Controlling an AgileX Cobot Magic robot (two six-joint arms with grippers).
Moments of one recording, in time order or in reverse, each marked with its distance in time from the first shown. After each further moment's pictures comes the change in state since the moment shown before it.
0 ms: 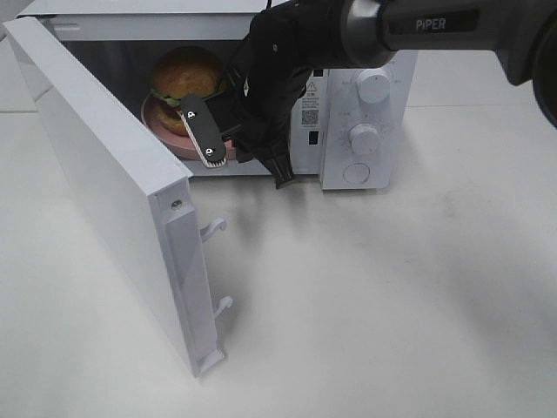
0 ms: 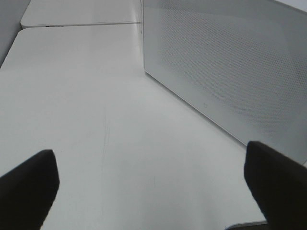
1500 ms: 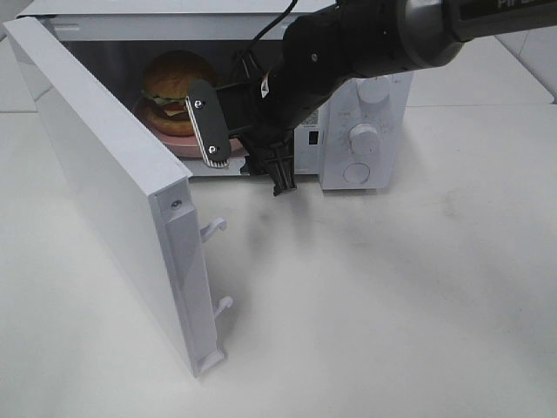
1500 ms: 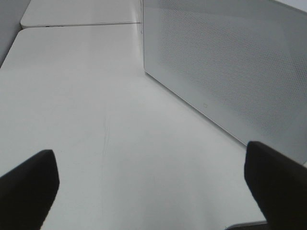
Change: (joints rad) left arm 0.000 0.000 0.000 0.000 0.000 0.000; right arm 0.010 -0.219 0.360 0.022 -0.309 0.107
